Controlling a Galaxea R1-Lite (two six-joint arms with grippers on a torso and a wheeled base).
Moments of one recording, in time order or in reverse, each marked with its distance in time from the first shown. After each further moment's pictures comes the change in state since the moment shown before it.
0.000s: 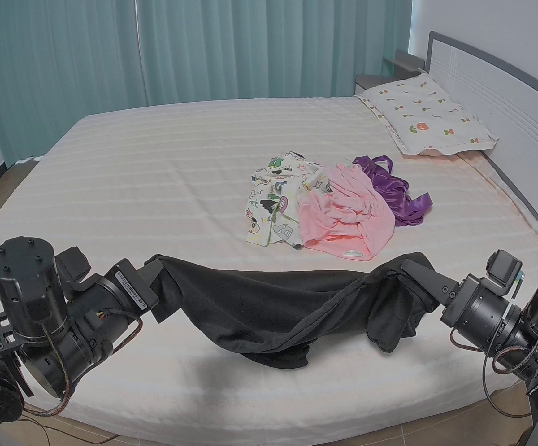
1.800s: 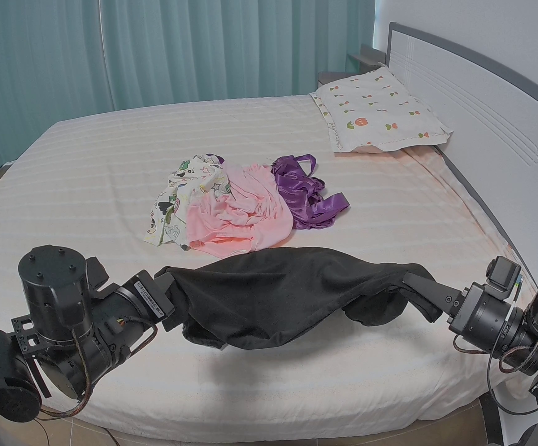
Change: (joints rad) left arm 0.000 0.085 0.000 -0.011 0.011 -0.009; right arm -0.083 -0.001 0.040 0.000 0.171 0.037
